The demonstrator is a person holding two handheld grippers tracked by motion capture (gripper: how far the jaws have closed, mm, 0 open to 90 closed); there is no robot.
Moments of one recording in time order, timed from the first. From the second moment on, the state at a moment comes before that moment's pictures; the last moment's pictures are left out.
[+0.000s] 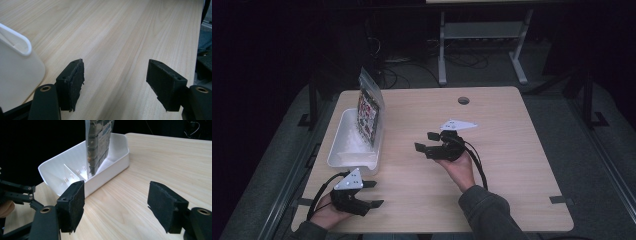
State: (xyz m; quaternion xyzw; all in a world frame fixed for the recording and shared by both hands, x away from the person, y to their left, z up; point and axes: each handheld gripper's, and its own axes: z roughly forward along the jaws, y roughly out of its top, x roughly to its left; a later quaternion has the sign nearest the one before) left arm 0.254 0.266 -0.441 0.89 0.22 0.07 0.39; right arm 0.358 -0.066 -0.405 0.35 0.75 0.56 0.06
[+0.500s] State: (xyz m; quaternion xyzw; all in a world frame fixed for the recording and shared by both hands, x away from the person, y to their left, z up) left arm 0.254 0.265 -0.441 0.89 0.22 0.07 0.39; right arm 0.341 -0.099 -0.417 0.36 0.75 0.55 0.05
